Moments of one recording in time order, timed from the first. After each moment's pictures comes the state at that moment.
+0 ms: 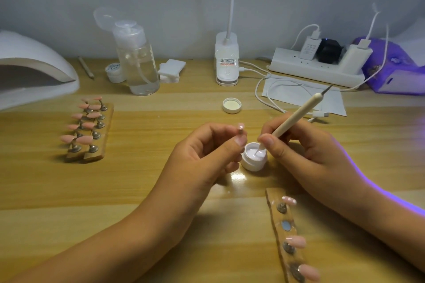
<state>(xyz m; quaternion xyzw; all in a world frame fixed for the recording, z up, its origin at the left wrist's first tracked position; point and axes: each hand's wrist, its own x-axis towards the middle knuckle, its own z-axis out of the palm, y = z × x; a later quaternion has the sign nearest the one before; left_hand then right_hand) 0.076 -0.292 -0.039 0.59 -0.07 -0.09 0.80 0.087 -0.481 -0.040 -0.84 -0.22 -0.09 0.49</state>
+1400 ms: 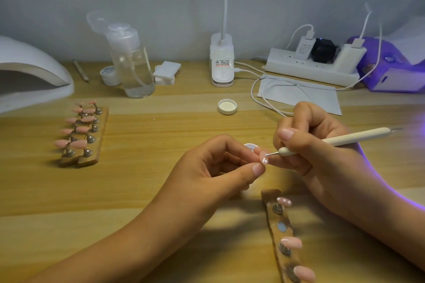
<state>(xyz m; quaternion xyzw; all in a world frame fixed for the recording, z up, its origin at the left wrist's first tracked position) 0.070 -0.295 -0.037 0.65 -0.18 -0.13 0.73 0.079 -0.476 -0.025 -0.58 -0.14 0.02 0.81</state>
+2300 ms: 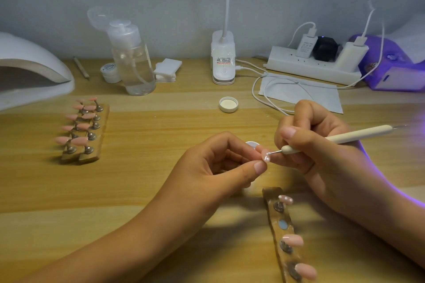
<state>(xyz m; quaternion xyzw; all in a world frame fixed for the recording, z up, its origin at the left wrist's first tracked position) 0.071 -0.294 -0.039 0.65 -0.18 -0.13 0.72 0.079 -0.477 -0.026 -0.59 -0.14 0.03 0.80</state>
